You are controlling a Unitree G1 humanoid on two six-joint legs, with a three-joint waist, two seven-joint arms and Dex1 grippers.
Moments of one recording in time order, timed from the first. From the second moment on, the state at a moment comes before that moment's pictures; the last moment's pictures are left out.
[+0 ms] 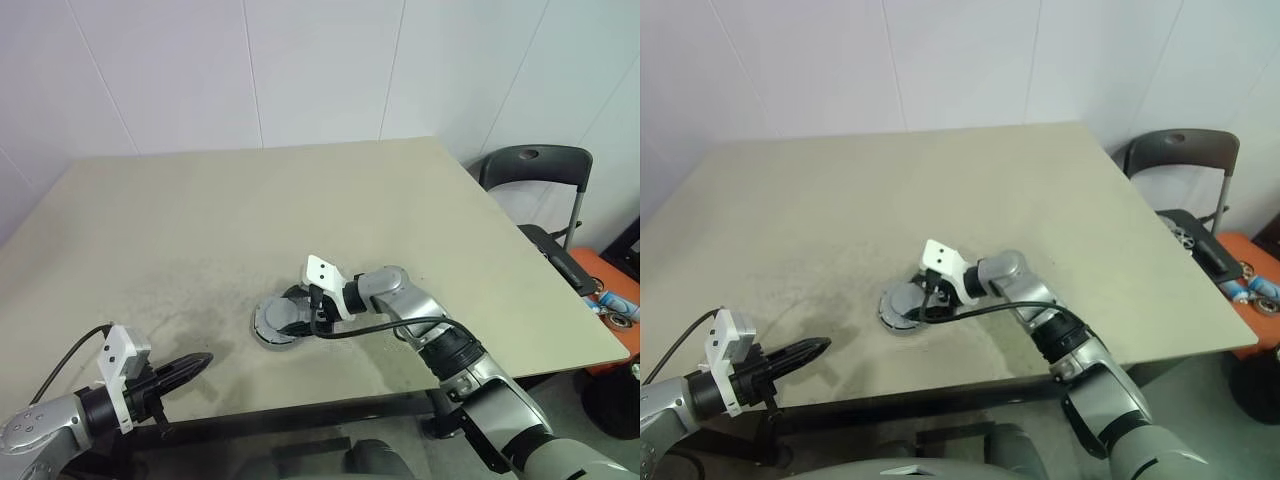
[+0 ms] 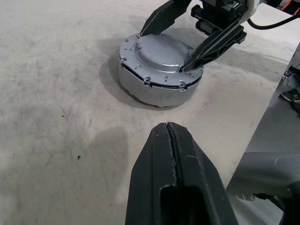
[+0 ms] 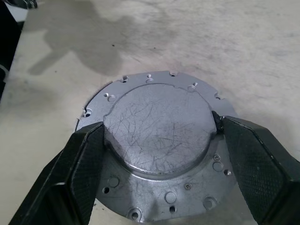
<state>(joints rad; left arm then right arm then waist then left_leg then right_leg) 0.49 0.67 0.39 -0.47 -0.64 0.44 -0.94 -0.65 -0.24 0.46 0.28 0.10 0.43 1.07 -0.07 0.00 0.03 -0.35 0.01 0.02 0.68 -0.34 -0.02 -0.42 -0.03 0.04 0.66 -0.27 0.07</state>
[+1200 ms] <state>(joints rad) 0.43 0.67 0.37 -0.46 -0.62 0.44 -0.94 -0.64 -0.24 0.45 0.31 0.08 0.36 1.08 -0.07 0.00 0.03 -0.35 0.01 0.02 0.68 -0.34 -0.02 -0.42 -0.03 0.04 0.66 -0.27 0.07</state>
